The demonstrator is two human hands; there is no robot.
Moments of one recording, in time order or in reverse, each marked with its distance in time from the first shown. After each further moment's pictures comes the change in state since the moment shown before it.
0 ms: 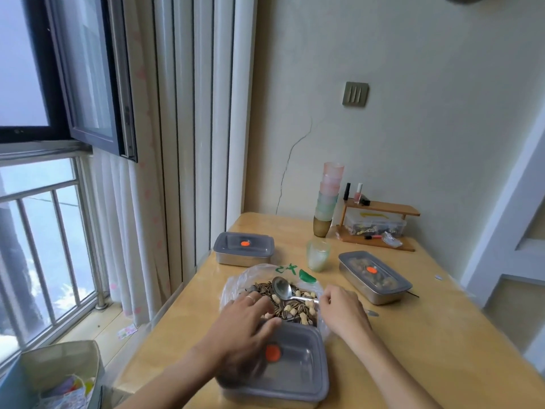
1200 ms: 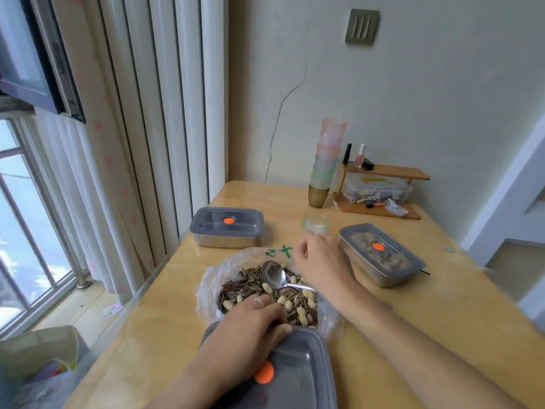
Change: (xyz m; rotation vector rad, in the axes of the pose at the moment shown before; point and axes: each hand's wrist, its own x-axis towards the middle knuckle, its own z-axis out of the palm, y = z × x) left_hand 0.034 0.003 0.032 -0.151 -0.096 0.046; right_hand 0.070 -0.041 0.002 -0.060 0.139 -0.225
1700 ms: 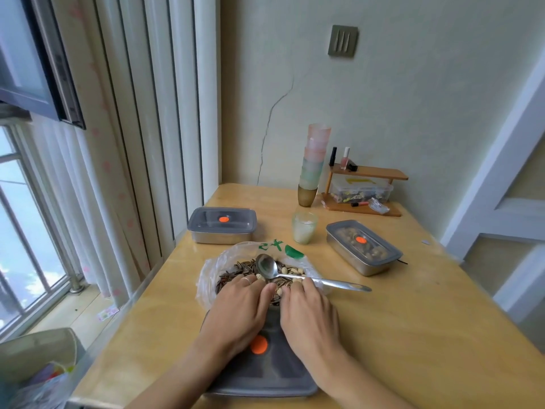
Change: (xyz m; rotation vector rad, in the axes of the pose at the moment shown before) left_hand 0.000 -0.001 0.009 0.059 0.304 -0.041; right_hand -0.115 -0.017 0.035 -0.241 0.351 -0.032
